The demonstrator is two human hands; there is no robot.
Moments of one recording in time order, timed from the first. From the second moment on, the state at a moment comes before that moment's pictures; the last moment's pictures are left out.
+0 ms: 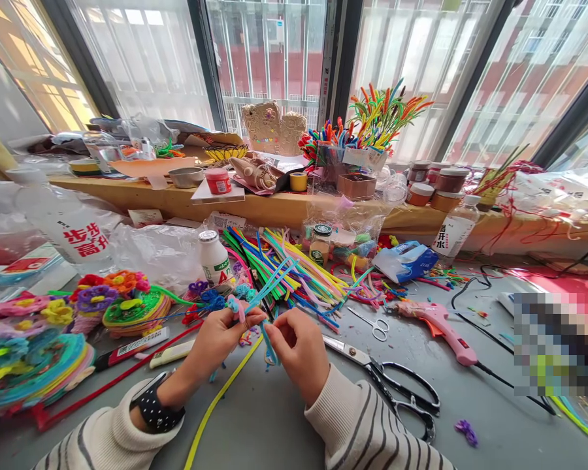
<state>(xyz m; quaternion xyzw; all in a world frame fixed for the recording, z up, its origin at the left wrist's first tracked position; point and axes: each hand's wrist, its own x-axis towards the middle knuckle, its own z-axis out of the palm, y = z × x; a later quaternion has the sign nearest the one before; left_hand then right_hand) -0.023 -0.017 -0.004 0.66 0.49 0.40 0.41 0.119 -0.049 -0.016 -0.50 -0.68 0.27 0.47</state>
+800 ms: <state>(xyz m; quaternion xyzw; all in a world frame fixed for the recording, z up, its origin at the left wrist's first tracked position) -0.024 -0.016 0.000 0.68 0.48 0.36 0.42 0.119 -0.037 -0.031 -0.41 -0.52 0.62 0.42</state>
